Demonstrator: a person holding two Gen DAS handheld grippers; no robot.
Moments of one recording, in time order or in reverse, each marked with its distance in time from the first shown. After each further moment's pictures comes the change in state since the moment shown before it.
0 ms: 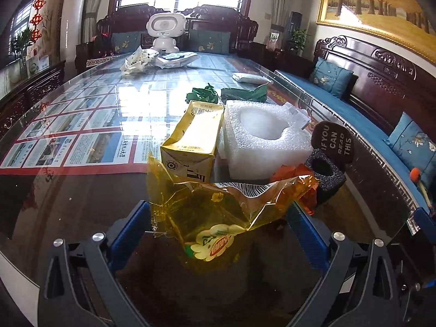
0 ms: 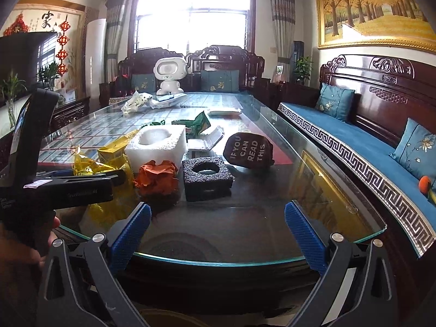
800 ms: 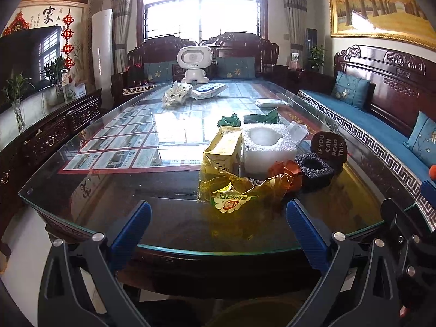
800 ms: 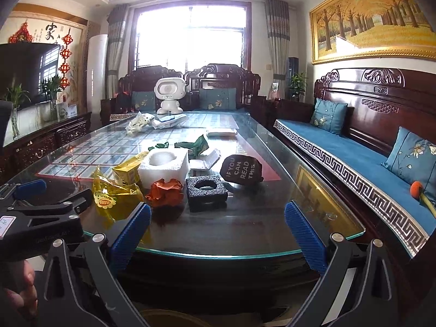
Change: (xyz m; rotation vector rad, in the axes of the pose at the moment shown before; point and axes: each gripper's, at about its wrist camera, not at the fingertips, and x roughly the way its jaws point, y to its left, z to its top) left arm -0.103 -0.028 -0.036 0.034 -0.133 0.219; right arm -0.050 -0.001 0.004 0.021 -0.088 -0.010
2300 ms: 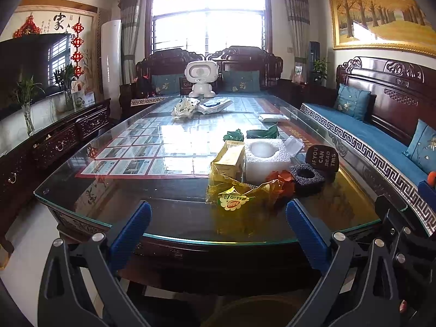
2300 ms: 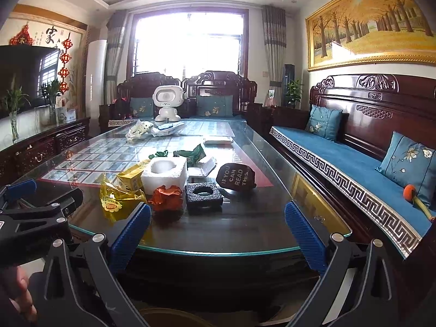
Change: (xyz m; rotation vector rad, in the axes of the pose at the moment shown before) left arm -0.057 0.002 -0.007 -0.018 -0.080 0.029; right arm -0.036 0.000 0.005 -0.004 -0.045 -0.023
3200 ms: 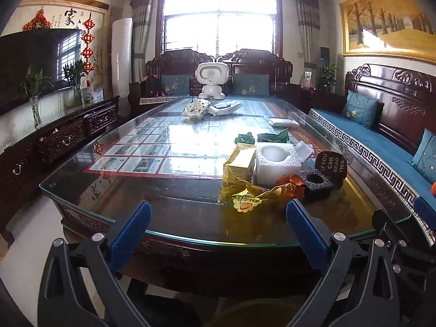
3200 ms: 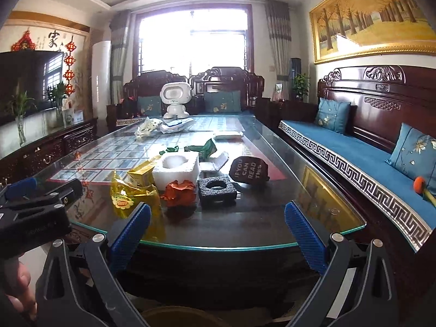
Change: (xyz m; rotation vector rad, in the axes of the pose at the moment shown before) left arm -0.002 0.012 0.001 -0.049 -0.005 0.027; right arm 0.008 0.003 -0.005 0.036 0.027 0.051
